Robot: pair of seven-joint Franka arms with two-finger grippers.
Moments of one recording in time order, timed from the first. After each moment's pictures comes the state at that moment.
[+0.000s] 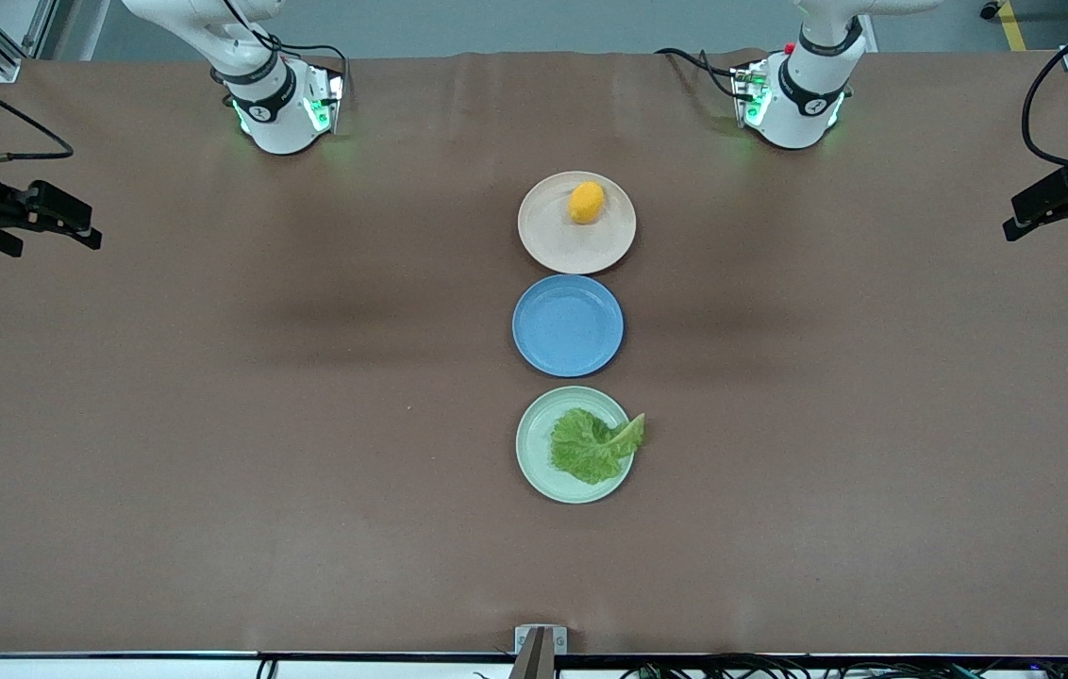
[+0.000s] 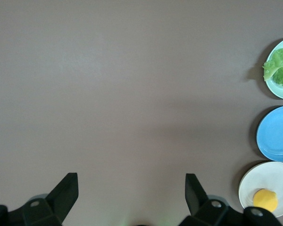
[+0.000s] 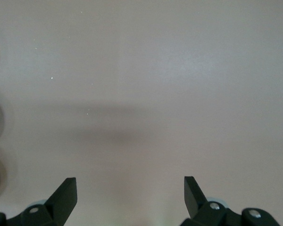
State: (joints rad) left arm -0.05 -0.01 0.08 -1.53 -0.01 1.49 0.00; right arm 0.00 -0.07 -0.04 -1.69 0.05 1.57 -0.11
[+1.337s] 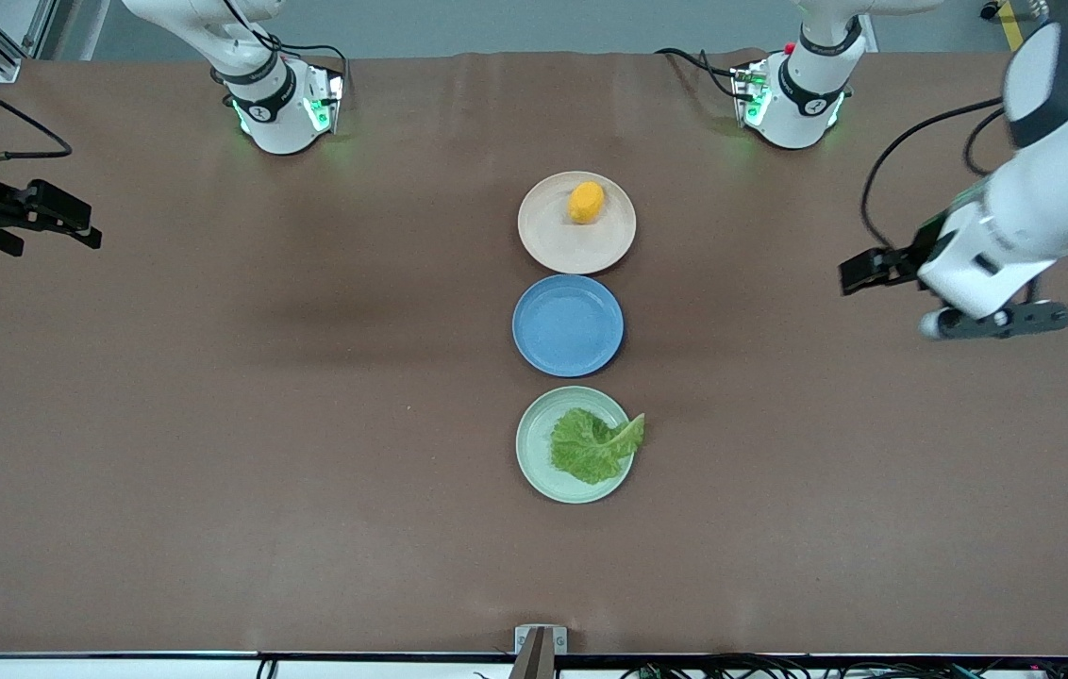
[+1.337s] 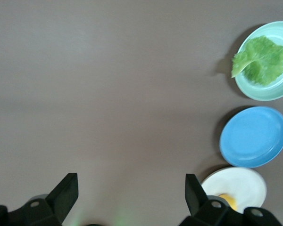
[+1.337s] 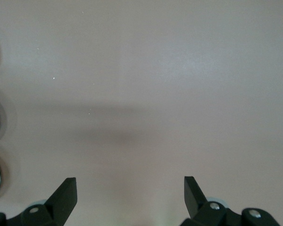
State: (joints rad) left arm -0.06 0.19 -0.18 -1.53 -0.04 1.58 -0.35; right arm 0.00 -0.07 -0.05 -1.68 0.05 1.57 -0.11
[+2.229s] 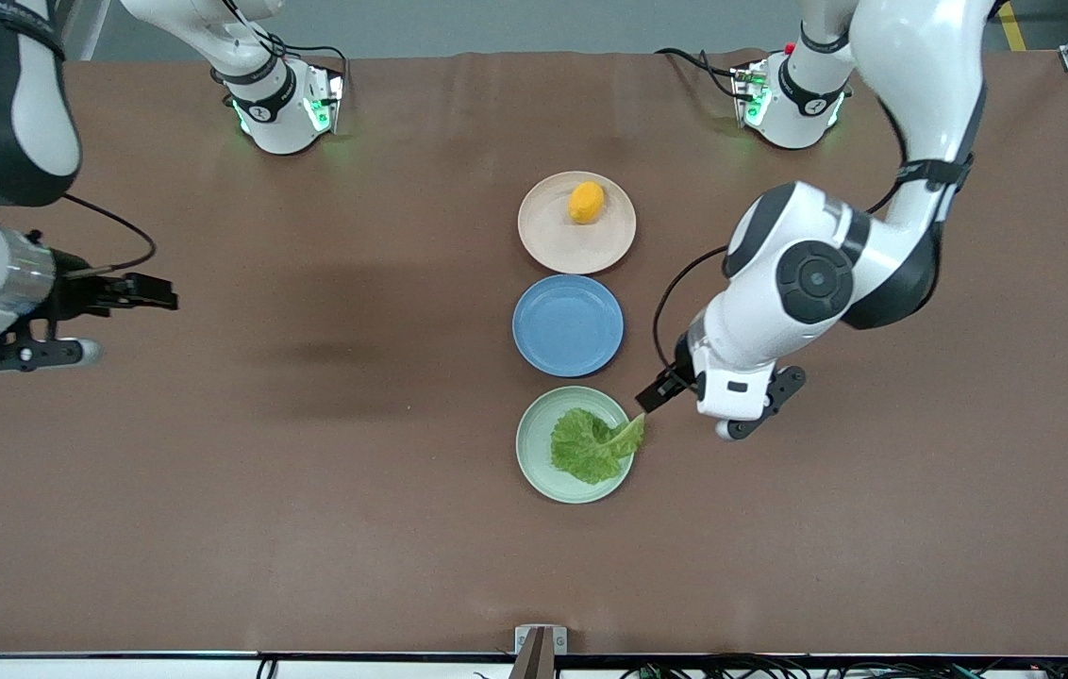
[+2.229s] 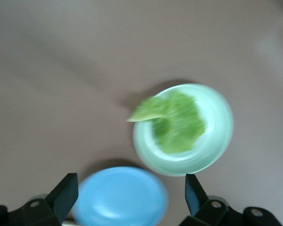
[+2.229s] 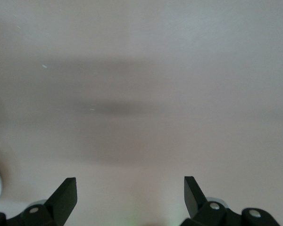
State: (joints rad) left arm -0.28 0.57 -0.25 -1.41 -0.05 2.09 -1.25; right arm 0.09 0.17 -0.04 -1.63 0.10 1.58 0.05
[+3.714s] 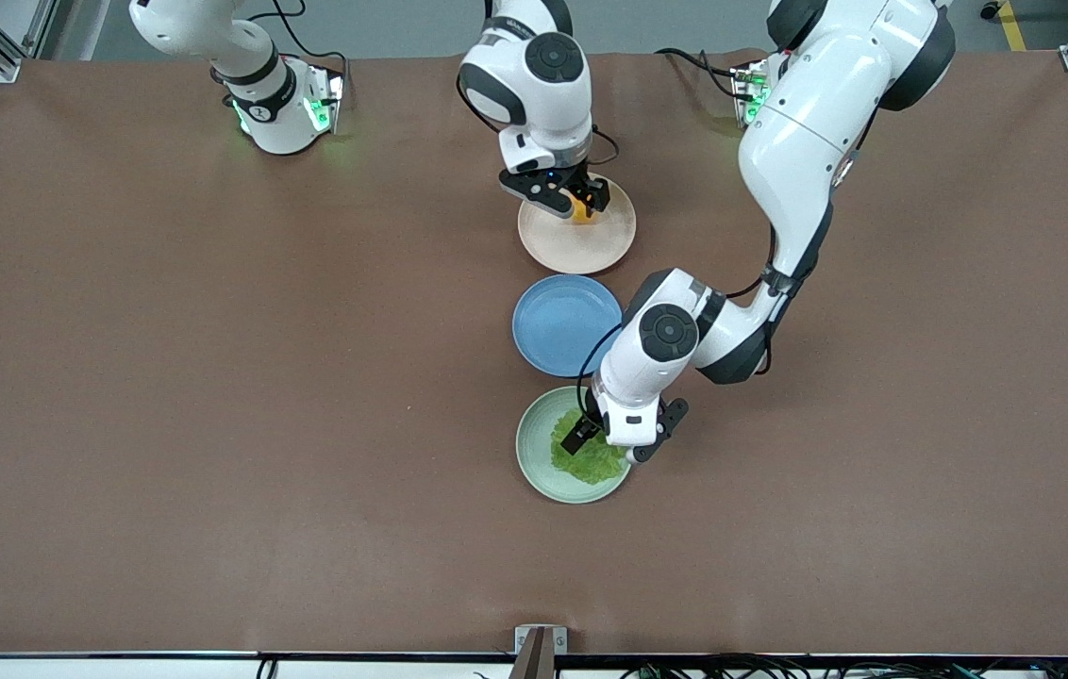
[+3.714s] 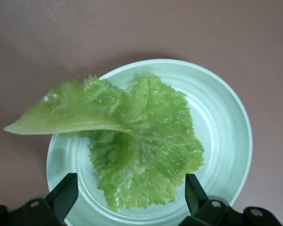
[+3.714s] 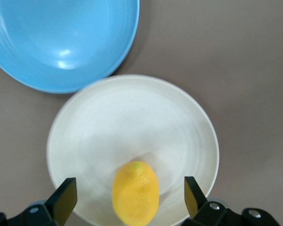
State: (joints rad) left arm -0.40 0.89 -0.23 -1.39 0.08 2.48 -1.42; right arm 1.14 0.45 -0.03 -1.87 0.12 2.35 1.55
